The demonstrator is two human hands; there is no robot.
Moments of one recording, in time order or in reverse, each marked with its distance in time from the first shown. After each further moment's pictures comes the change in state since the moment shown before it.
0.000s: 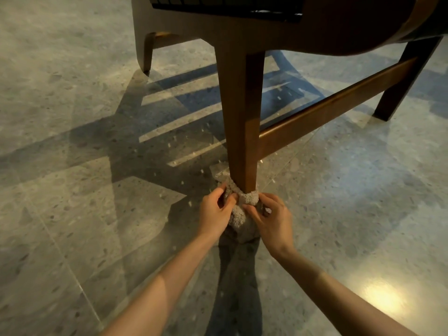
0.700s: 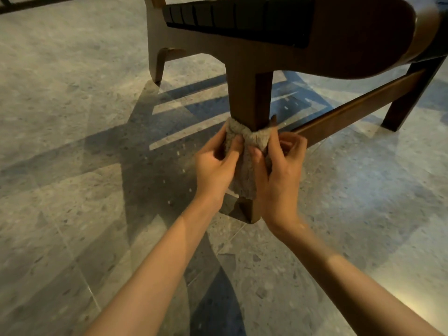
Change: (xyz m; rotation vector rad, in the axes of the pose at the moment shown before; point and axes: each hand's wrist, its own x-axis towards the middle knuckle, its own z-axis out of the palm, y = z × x) left_hand 0.030 0.094 -0.023 -0.375 0.200 0.272; right_hand 0.051 -0.097 -0.016 -0.030 0.377 -0.399
